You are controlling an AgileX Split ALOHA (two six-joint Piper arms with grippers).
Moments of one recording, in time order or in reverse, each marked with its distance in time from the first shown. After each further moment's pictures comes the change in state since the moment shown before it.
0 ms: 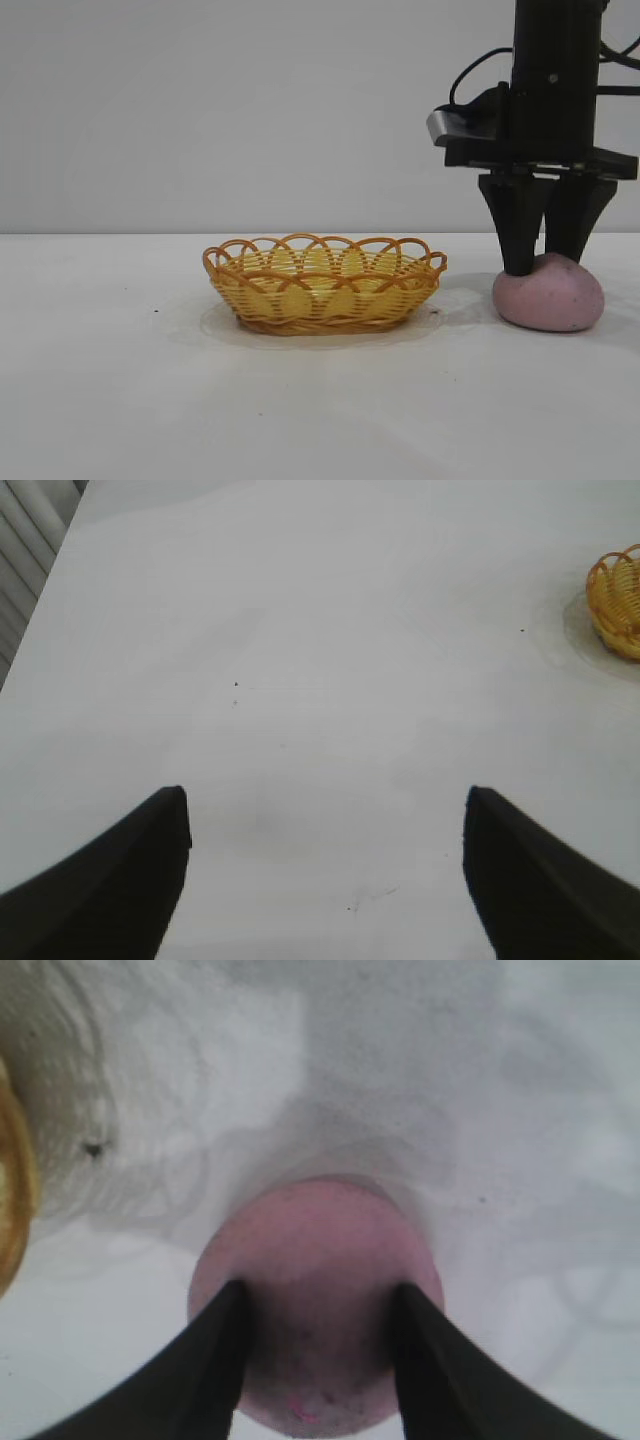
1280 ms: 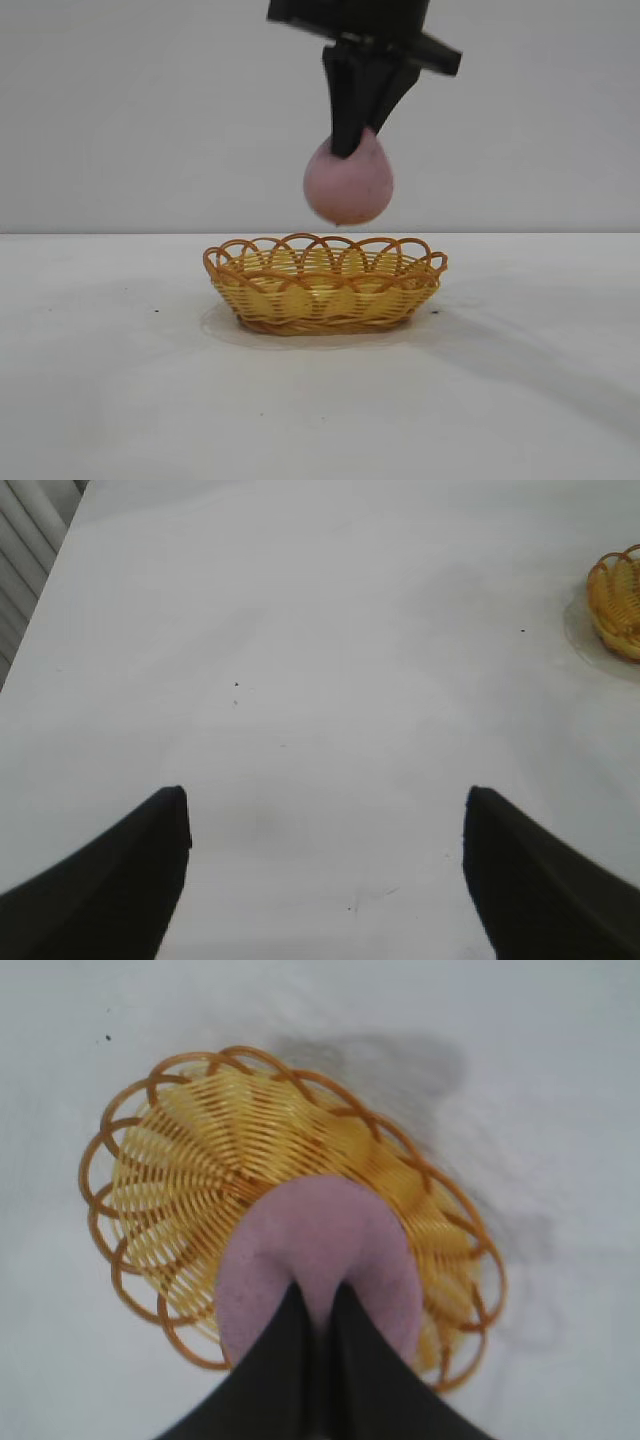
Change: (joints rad) left arm 0.000 0.000 0.000 0.000 0.000 0.000; right arm 0.276 -0.061 -0.184 0.051 -0.051 -0.022
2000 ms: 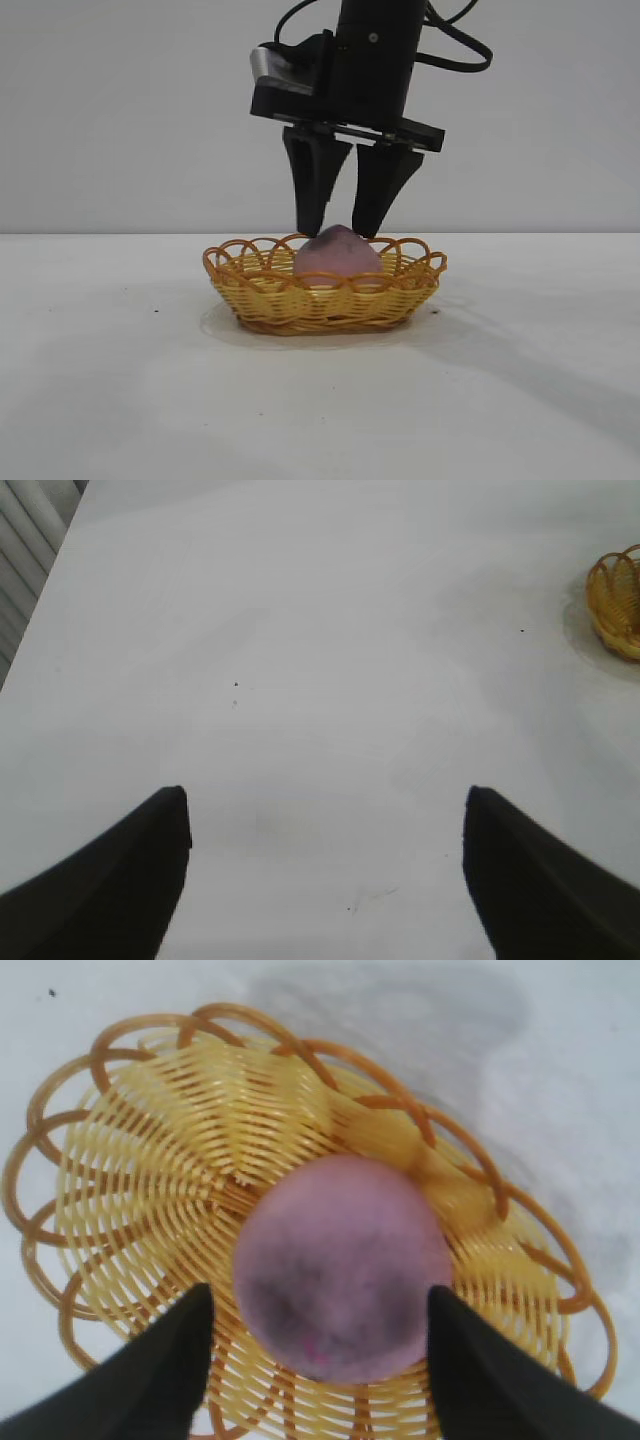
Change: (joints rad) left arm 0.000 0.000 0.000 0.001 0.000 0.000; right arm 0.000 0.089 -0.001 0.031 -0.008 0.000
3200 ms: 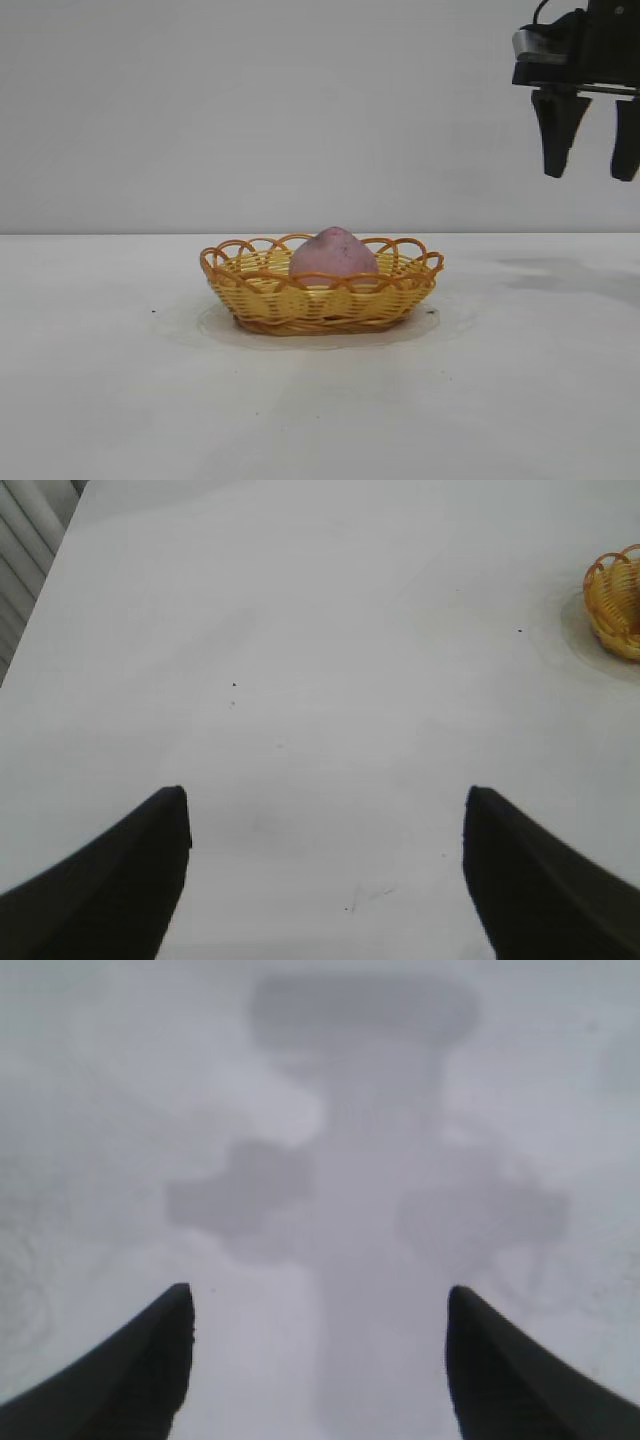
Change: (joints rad) left arm 0.001 0.000 0.000 0.000 0.000 -0.002; right arm -0.489 -0.072 -0.028 -0.107 0.108 0.055
